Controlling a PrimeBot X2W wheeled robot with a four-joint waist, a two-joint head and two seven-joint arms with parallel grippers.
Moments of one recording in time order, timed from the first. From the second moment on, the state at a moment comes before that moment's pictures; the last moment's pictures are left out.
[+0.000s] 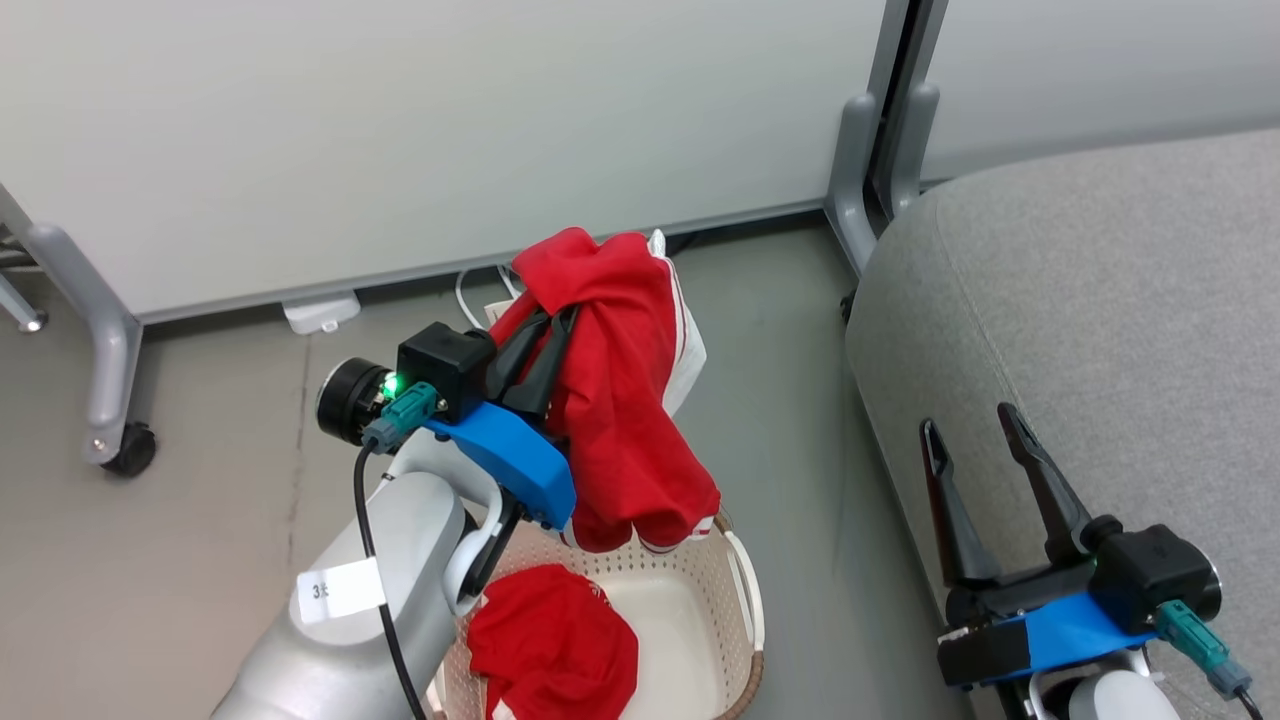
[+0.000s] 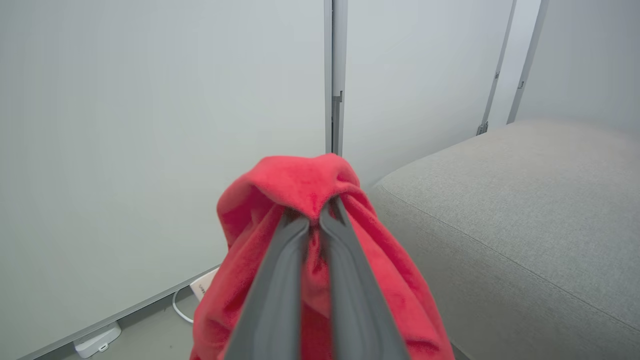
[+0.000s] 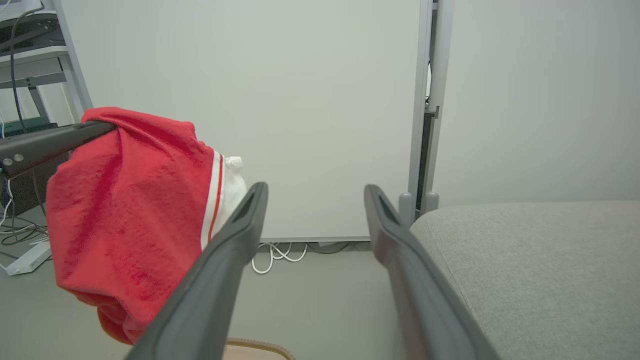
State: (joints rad) left arm -0.65 0.16 -0.67 0.67 -0.53 -0.10 -0.26; right arm -0.10 -0.05 0.06 0.10 0.11 0.13 -0.26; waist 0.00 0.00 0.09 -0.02
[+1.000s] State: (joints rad) left arm -0.57 0.19 -0.70 0.45 -0.54 -0.06 -0.20; right arm -0.20 -0.05 0.30 0.14 0.11 0.13 -0.26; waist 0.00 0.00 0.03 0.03
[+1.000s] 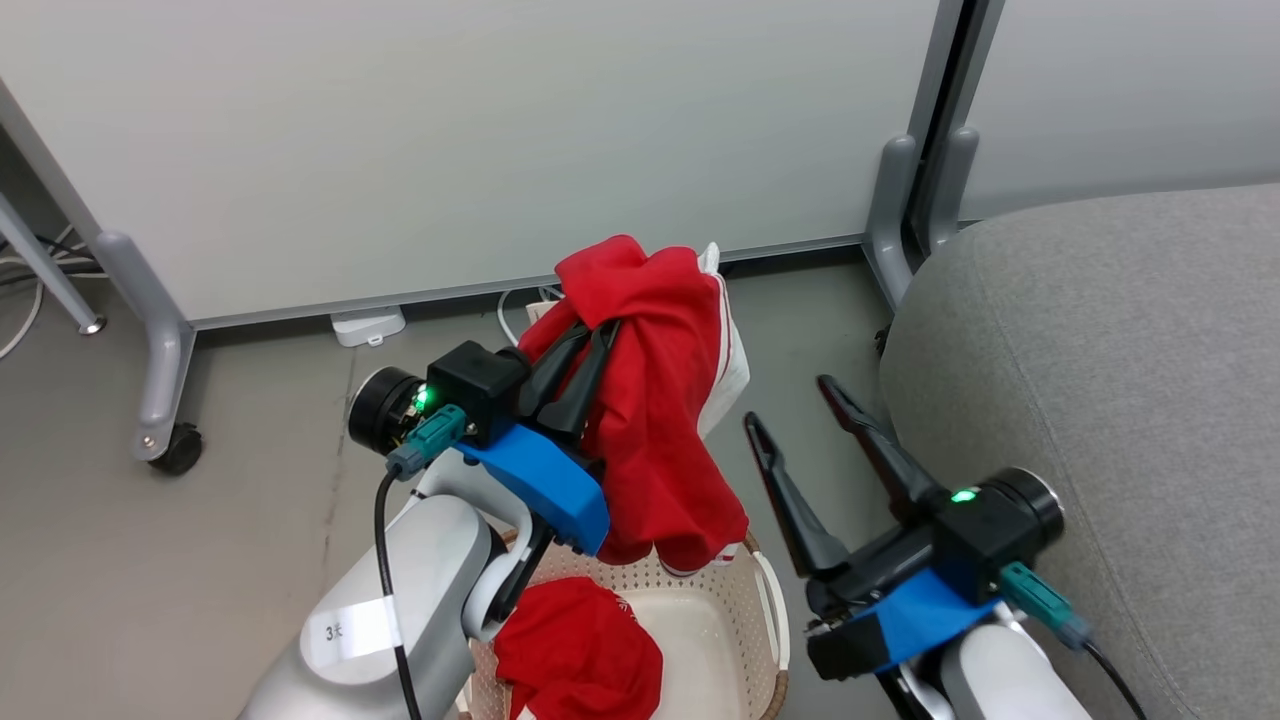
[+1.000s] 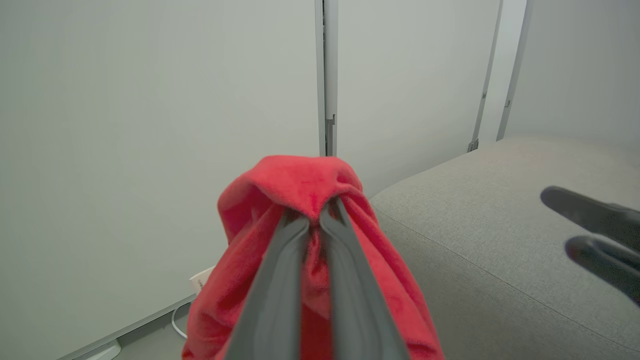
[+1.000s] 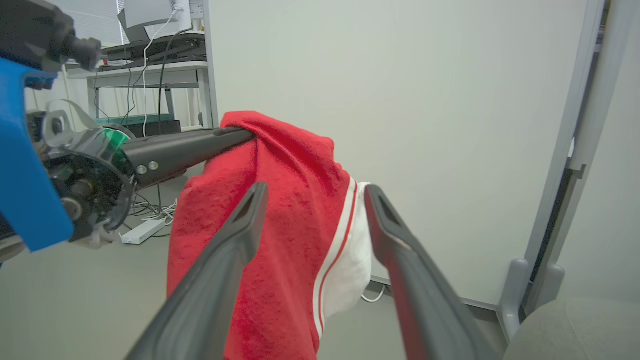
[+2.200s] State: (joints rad) left arm -0.71 0.06 -0.83 0.45 -0.54 -0.08 -0.23; right arm -0.51 -0.05 0.37 0.57 0.19 0.13 -0.26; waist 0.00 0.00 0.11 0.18
